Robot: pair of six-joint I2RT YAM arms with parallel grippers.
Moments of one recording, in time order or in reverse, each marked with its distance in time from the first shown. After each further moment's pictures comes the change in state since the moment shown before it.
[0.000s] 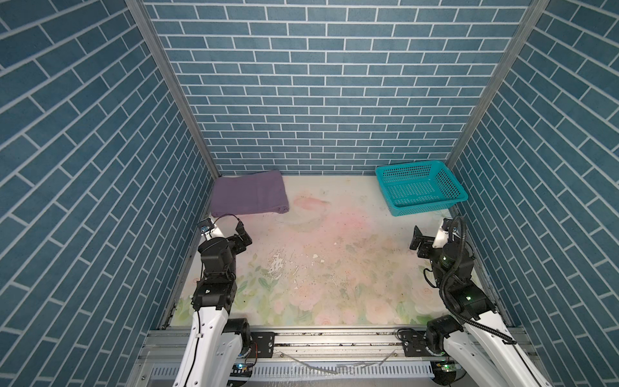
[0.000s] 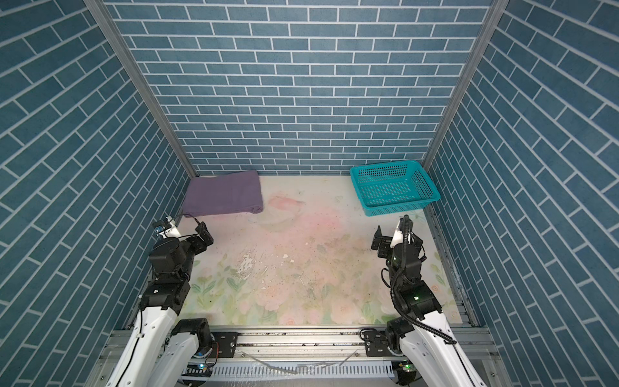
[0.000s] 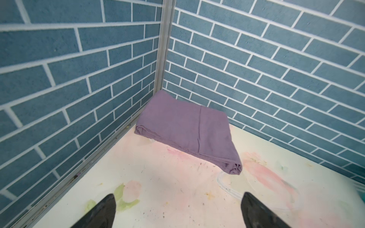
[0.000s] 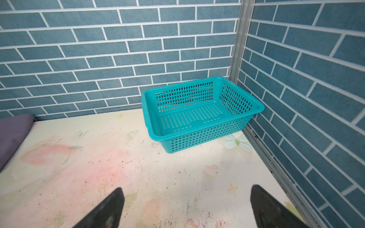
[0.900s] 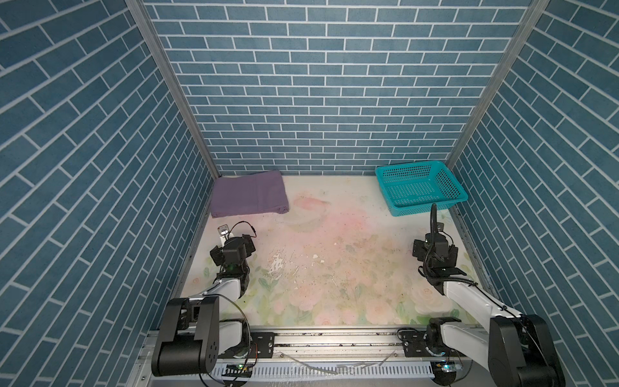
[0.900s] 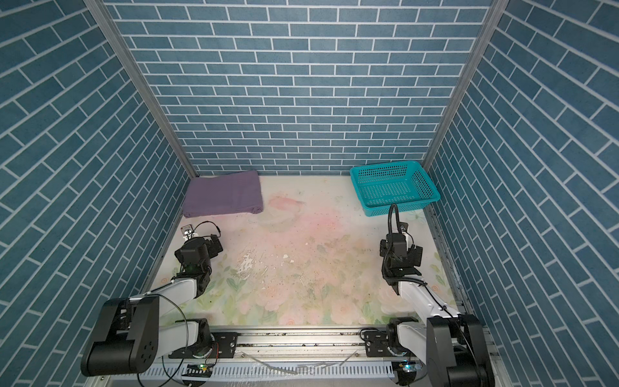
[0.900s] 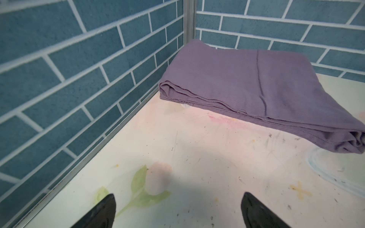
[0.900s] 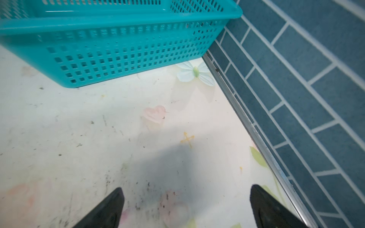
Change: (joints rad) left arm 0.000 0.590 -0.179 0.631 -0.167 0.137; right arm -0.255 0.546 -0.101 0.264 0.048 -0.024
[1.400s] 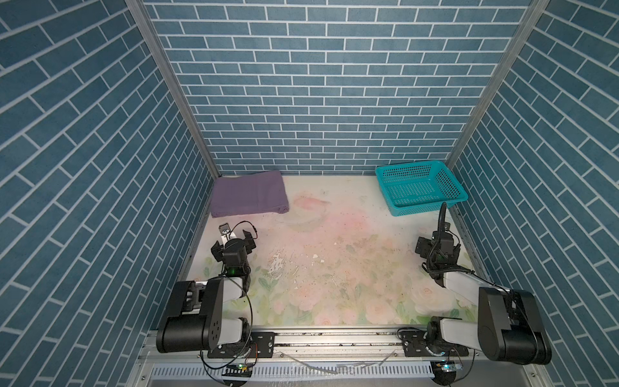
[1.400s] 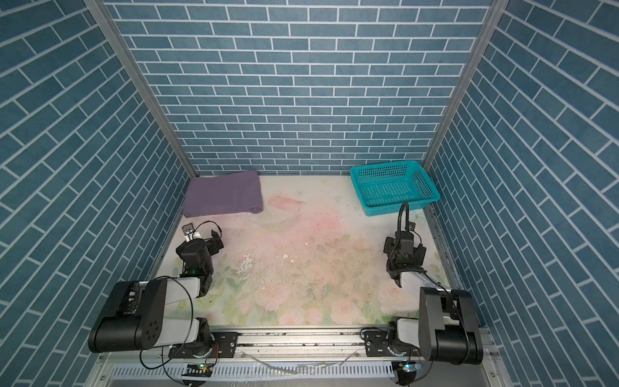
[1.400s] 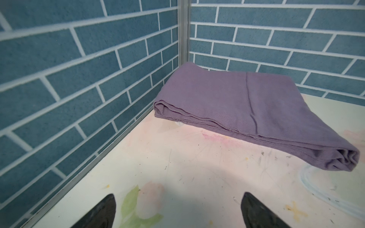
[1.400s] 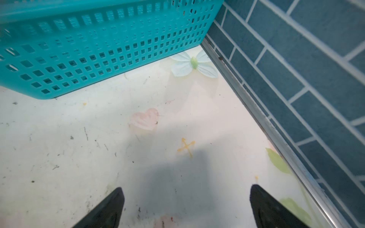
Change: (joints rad) left arm 0.001 0.117 -0.044 0.293 0.030 0.050; right arm -0.113 0.192 0.003 0.217 -0.153 0.008
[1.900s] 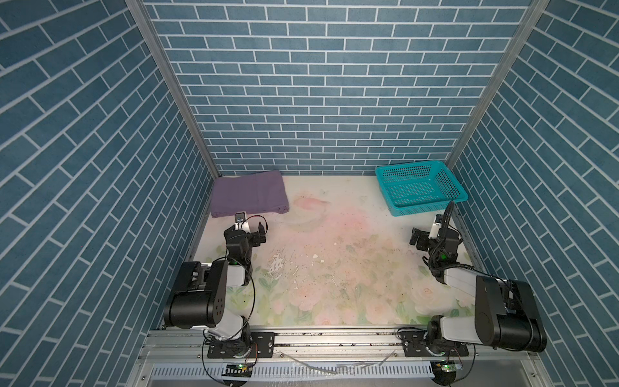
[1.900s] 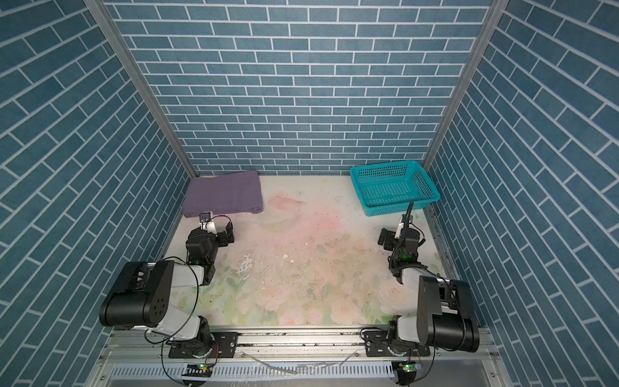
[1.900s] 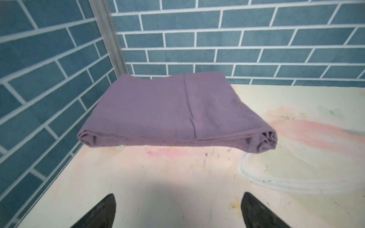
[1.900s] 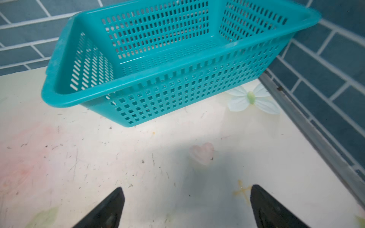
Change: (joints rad) left arm -0.012 0.154 0.128 0.058 0.294 0.140; right arm -0.055 0.074 0.034 0.162 -0.371 -0.013
